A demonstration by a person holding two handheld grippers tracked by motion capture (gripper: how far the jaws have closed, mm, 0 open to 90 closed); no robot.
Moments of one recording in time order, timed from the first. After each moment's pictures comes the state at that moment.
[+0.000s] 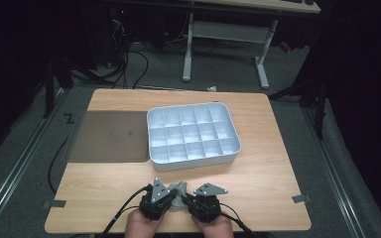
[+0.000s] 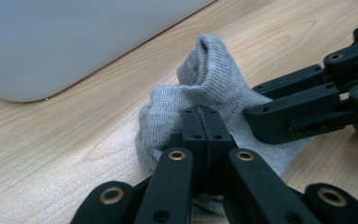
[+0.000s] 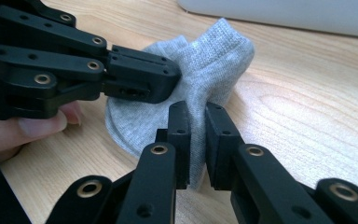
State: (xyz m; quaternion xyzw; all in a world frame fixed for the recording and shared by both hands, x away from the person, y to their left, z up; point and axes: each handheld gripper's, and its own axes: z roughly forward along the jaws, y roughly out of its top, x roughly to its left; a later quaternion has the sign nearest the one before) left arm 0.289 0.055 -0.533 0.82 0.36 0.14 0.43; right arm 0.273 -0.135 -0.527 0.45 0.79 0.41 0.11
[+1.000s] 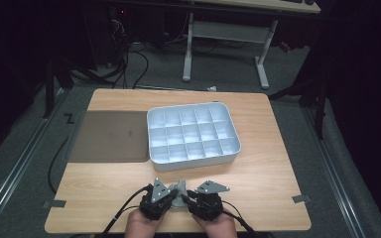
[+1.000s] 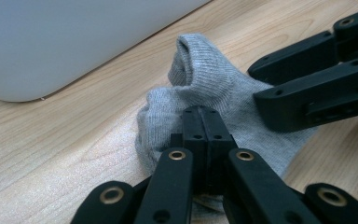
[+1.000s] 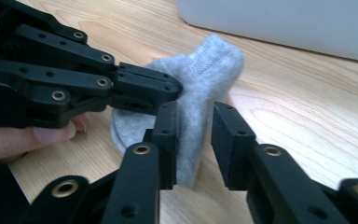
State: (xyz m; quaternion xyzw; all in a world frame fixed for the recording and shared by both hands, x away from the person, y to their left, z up) left arm 0.290 0.055 -0.533 0.82 0.36 0.13 0.43; right arm 0.275 -0.140 -0.515 0.44 0.79 0.40 0.11
